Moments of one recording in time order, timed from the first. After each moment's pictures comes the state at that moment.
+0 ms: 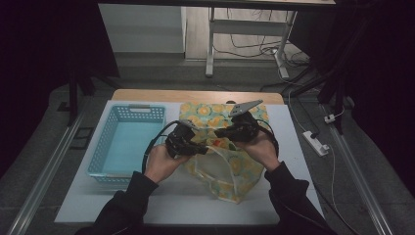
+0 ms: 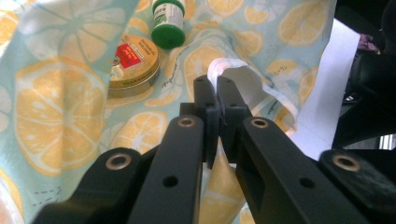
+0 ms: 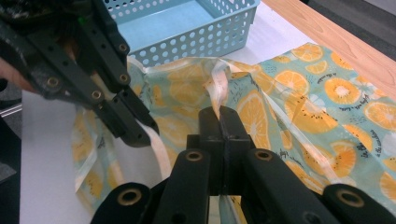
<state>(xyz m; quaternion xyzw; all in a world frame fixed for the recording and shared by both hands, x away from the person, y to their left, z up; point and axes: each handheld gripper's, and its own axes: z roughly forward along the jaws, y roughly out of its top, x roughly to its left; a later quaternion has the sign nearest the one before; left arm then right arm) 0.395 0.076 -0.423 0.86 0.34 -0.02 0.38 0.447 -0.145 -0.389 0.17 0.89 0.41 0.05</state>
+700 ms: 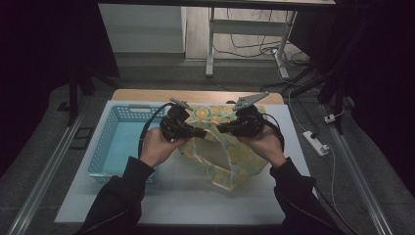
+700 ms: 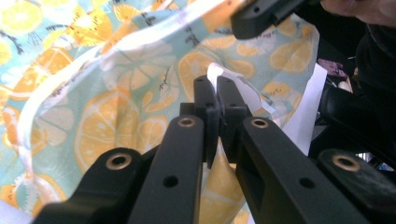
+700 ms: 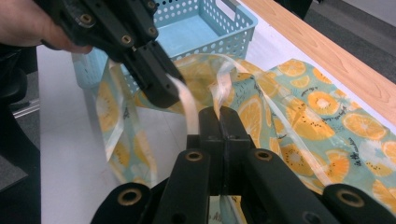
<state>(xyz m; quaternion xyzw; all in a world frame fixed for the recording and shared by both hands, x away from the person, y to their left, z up) 0.416 0.095 -0.380 0.84 0.34 -0.03 0.42 0.443 -0.150 -0.359 0.16 0.89 0.42 0.05</state>
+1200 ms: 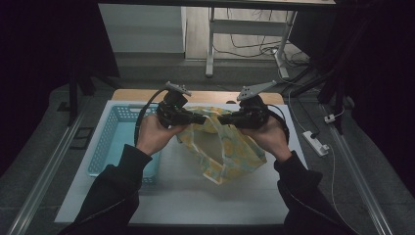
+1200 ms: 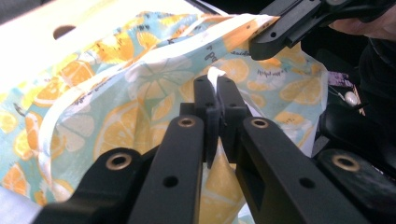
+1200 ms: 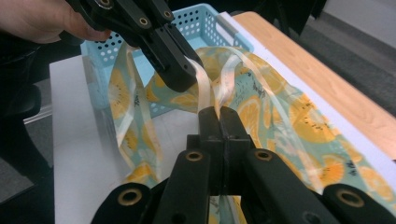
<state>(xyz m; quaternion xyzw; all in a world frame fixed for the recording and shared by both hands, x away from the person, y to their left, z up) 0.421 0.102 -0.335 0.84 0.32 0.01 0.44 0.441 -0.152 -0.322 0.15 0.88 0.44 0.06</state>
